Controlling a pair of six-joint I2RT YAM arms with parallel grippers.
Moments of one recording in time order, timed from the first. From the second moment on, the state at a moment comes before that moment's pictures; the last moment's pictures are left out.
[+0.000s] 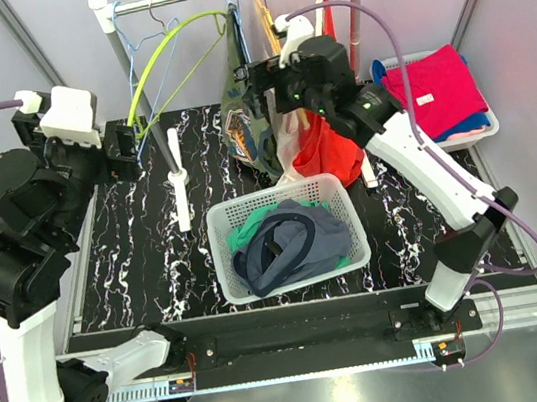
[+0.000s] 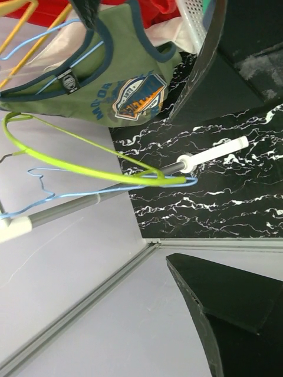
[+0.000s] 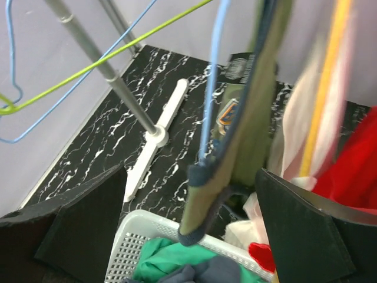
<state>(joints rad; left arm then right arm) -0.50 1.08 1.98 -0.95 -0.35 0.25 0.68 1.71 2.02 -0.53 0.07 0.25</state>
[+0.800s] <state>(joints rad) -0.50 1.01 1.89 -0.95 -0.34 0.24 0.64 1.79 2.03 -0.58 0.02 0.29</state>
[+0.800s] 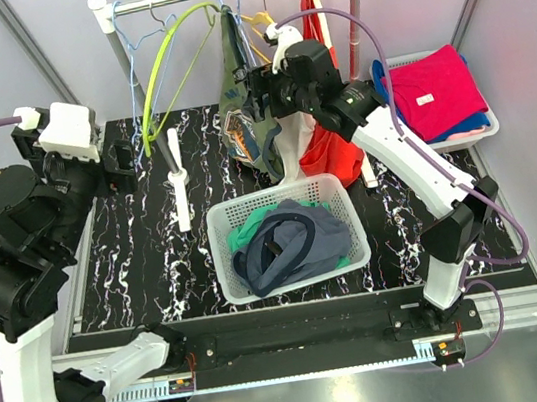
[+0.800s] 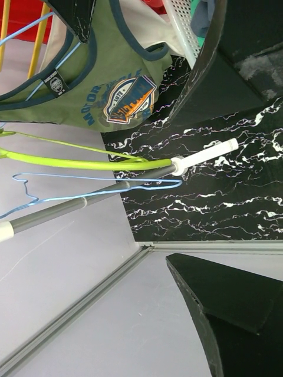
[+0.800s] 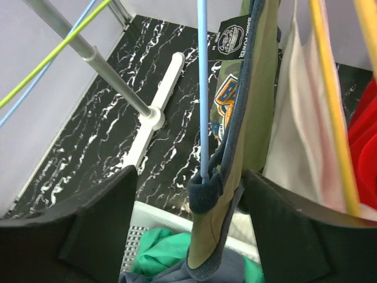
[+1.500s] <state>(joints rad) -0.50 1.00 1.86 -0.95 -0.34 0.24 0.64 1.66 1.77 -0.36 0.11 0.17</state>
